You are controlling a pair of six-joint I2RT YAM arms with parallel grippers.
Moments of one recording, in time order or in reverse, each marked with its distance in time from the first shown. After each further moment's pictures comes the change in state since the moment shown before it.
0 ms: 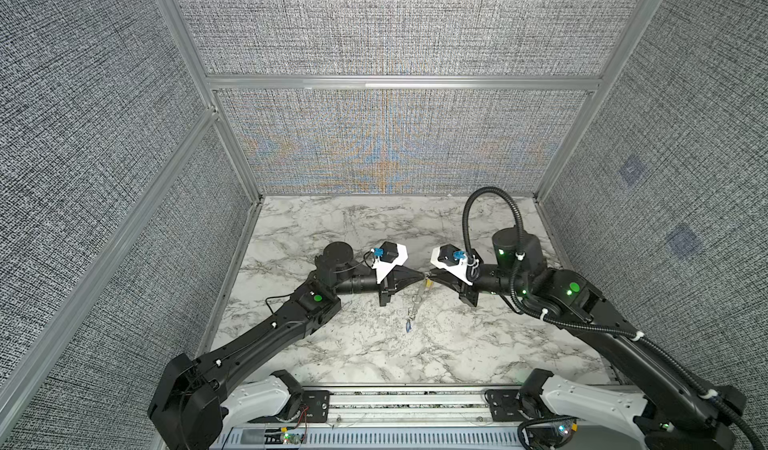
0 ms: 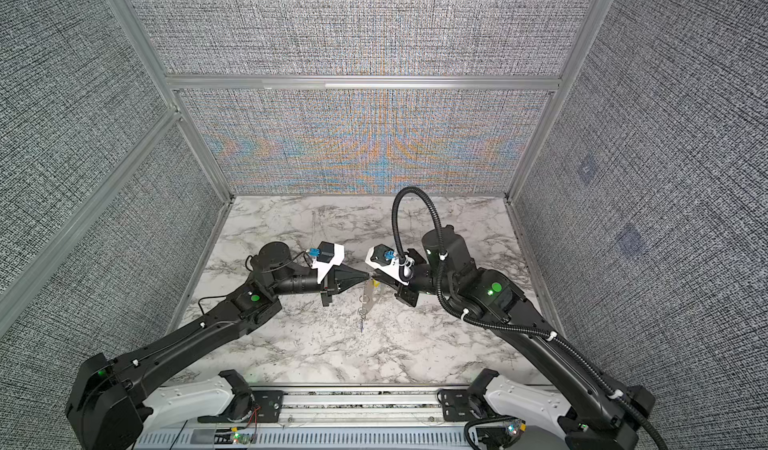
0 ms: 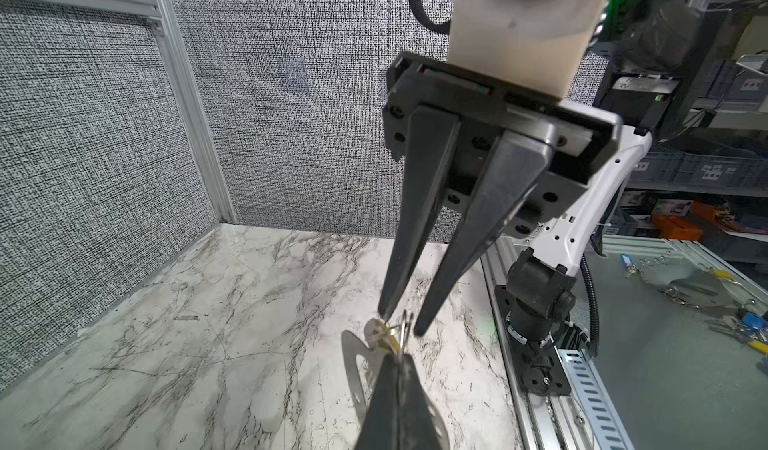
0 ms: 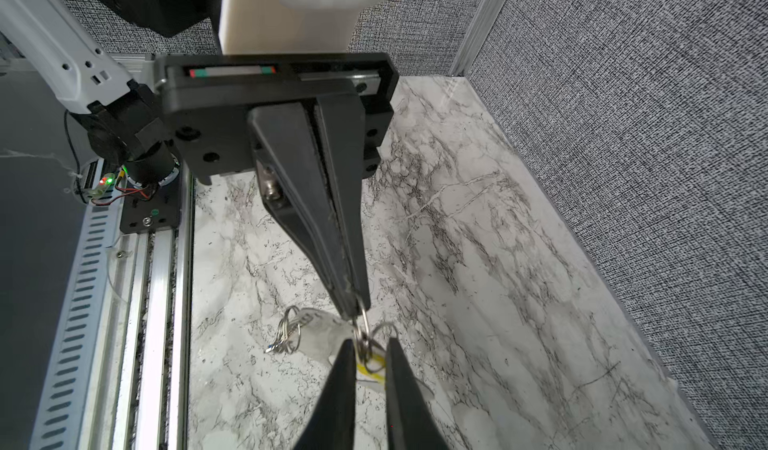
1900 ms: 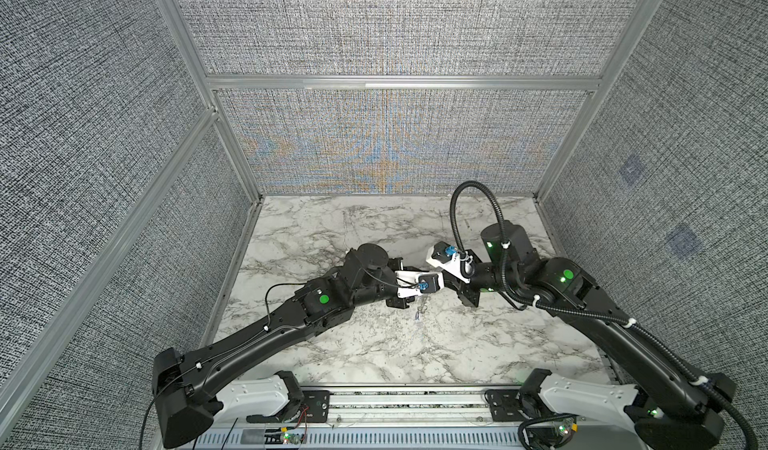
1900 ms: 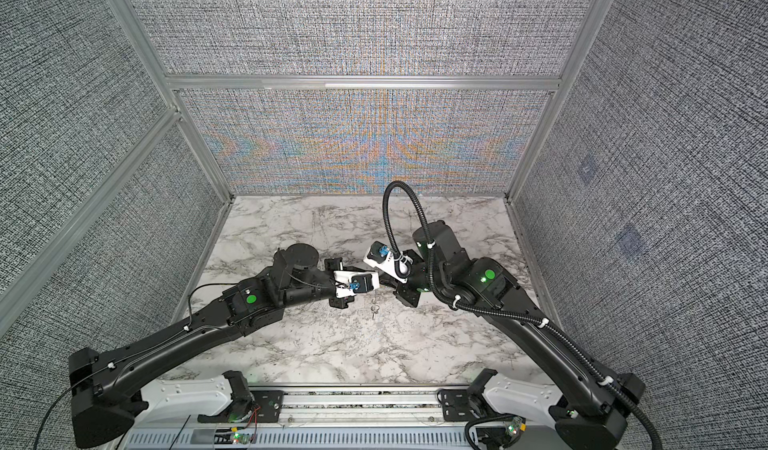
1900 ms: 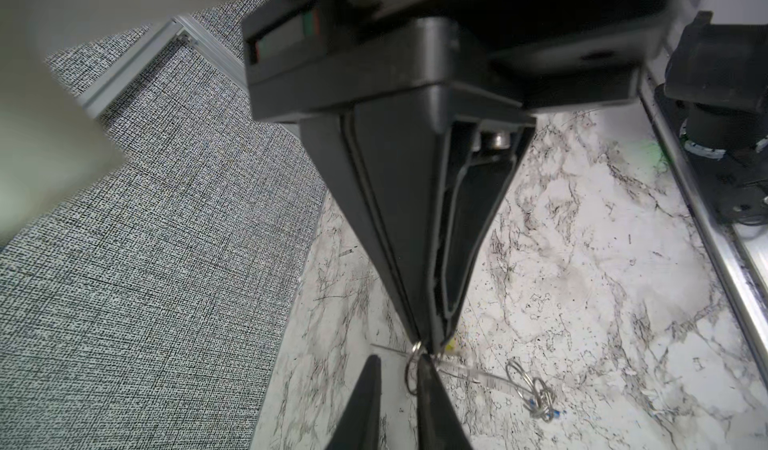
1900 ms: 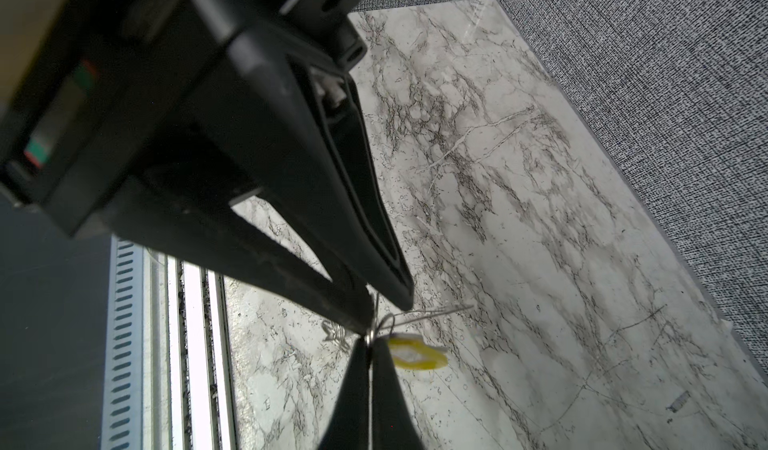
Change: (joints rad) left arm -0.269 0.026 0.299 -0.590 -0.644 0.682; right arm -0.005 0.084 0.106 -0.203 0.016 0.036
